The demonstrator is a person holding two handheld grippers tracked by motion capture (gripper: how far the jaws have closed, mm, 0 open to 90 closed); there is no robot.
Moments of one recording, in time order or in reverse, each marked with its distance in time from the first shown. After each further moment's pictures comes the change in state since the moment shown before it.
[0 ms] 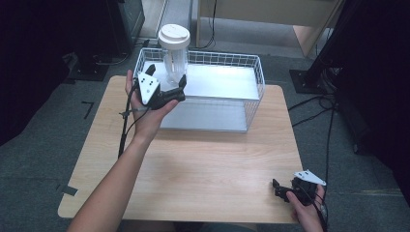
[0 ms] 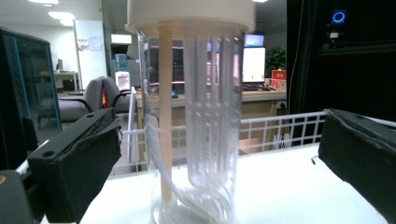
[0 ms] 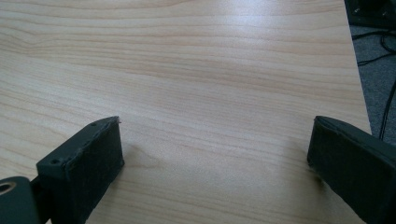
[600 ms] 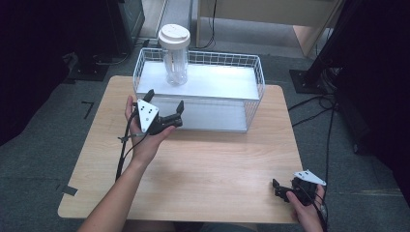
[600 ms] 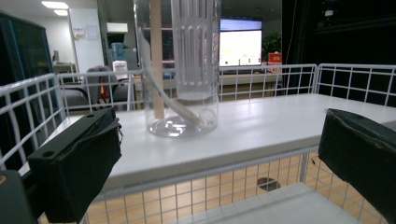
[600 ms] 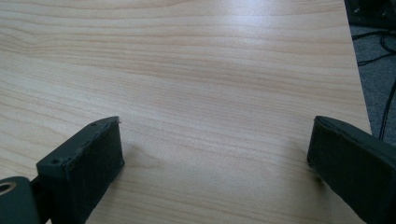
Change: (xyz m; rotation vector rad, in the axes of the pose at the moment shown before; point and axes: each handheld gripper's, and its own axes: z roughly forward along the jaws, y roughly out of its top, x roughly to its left) left arm -0.006 -0.050 -0.044 0.052 0.000 0.007; right arm 0.000 0.000 0.000 0.001 0.000 0.002
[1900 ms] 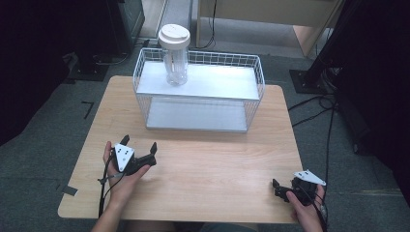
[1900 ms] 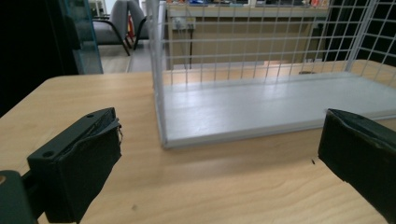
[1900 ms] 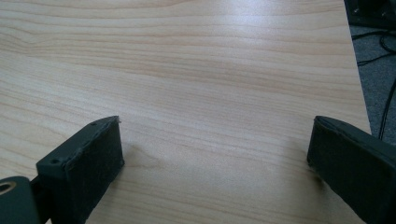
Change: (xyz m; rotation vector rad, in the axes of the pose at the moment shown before) left arm 0.045 -0.110 -0.097 0.250 0.124 -0.048; right arm 0.000 0.000 0.000 -0.002 -0.002 0.001
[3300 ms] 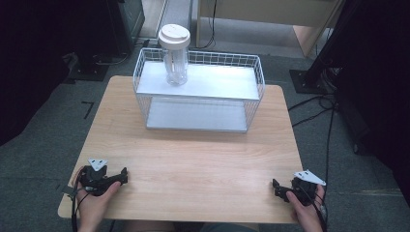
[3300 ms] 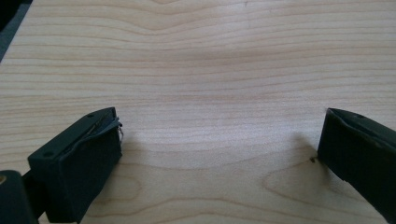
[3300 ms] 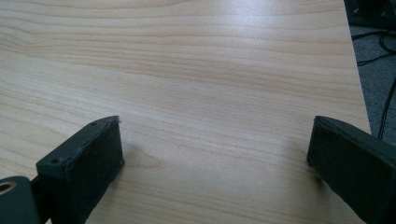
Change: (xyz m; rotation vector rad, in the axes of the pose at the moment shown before) left arm 0.062 -0.020 -0.049 0.598 0.216 -0.082; right arm 0.000 0.000 0.000 0.002 -0.001 -0.001
